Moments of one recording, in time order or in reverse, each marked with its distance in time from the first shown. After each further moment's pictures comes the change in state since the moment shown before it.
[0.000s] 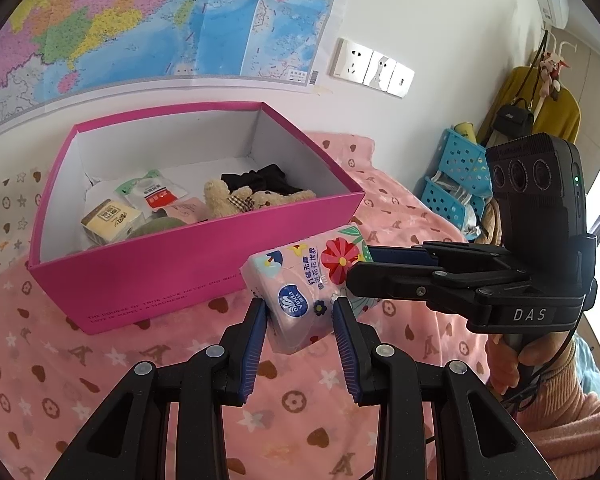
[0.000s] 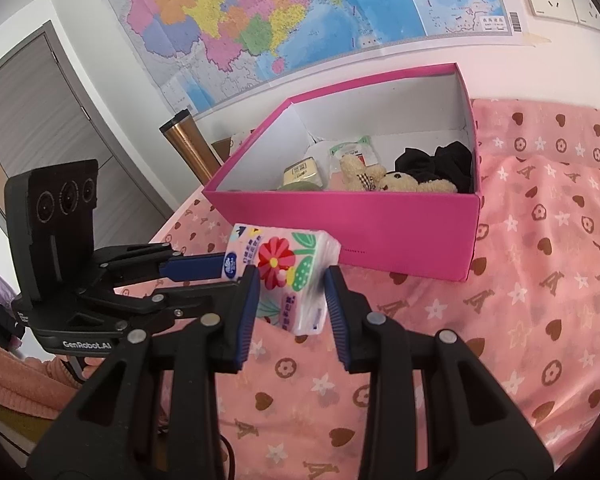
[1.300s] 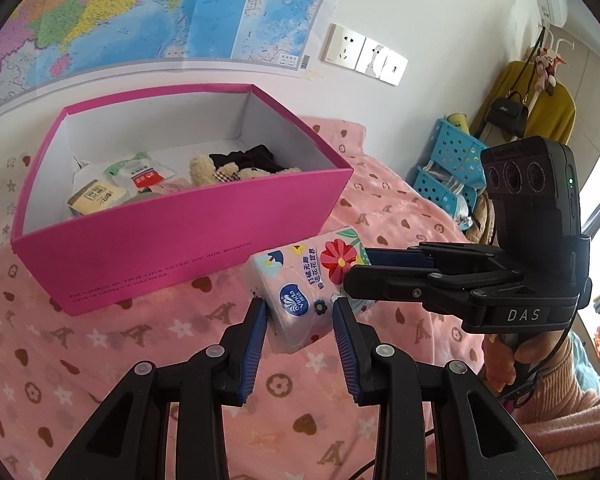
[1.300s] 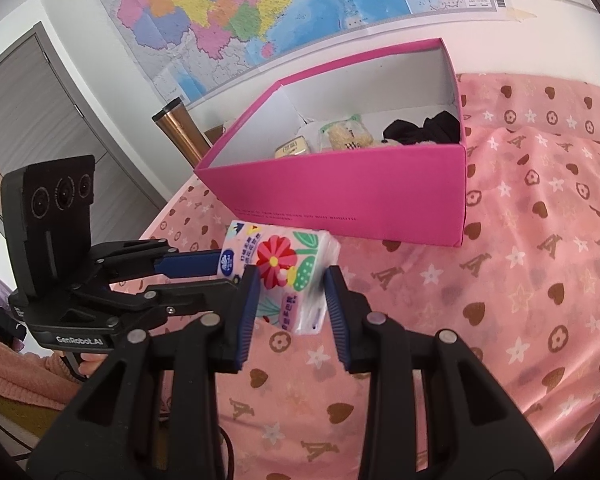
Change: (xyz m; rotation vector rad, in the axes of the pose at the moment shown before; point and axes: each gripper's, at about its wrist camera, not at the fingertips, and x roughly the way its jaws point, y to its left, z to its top) left arm 0.006 -0.004 -0.011 -0.010 0.035 -0.034; right arm -0.001 -0.003 -0.016 0.036 0.031 -0.012
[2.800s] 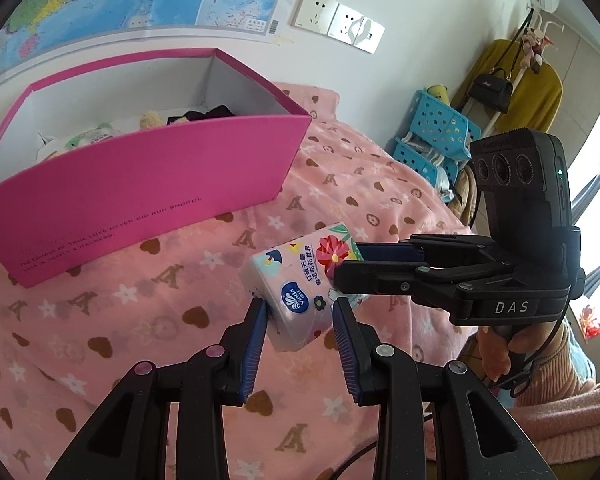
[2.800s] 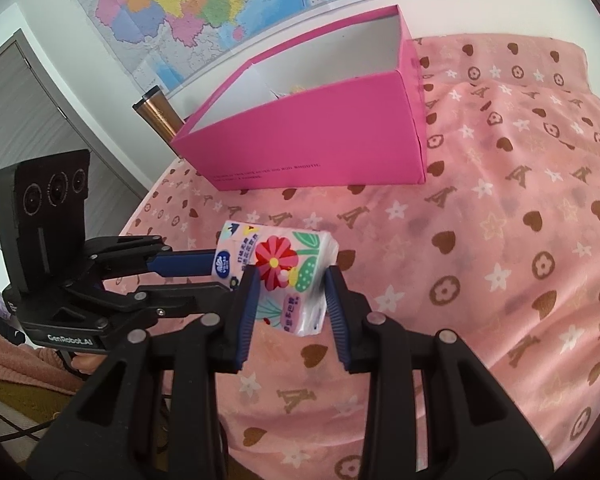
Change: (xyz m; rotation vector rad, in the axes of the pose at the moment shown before) left arm 0.023 -0.021 -0.021 0.025 0.086 -0.073; right arm -0.014 -0.015 -0.039 0.071 0.040 -0.051
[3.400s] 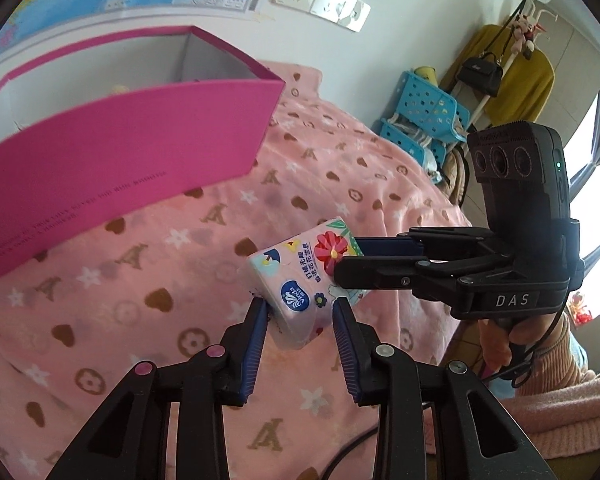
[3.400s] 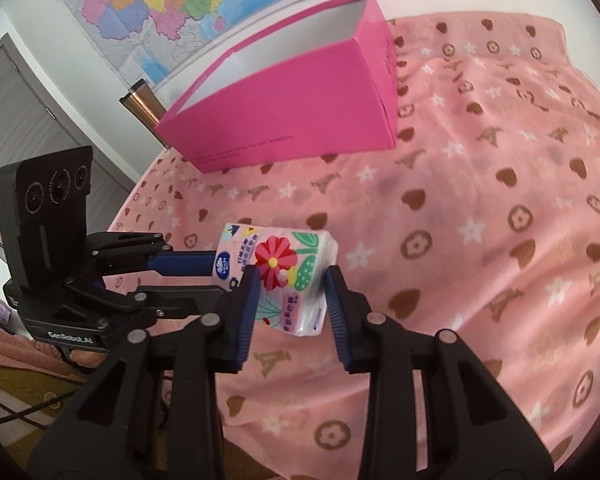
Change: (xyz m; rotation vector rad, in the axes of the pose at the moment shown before) left arm 0.020 -0.010 -0.008 0.018 0.059 -0.052; right arm -0.010 -0.016 -0.020 0.036 0.032 -0.029
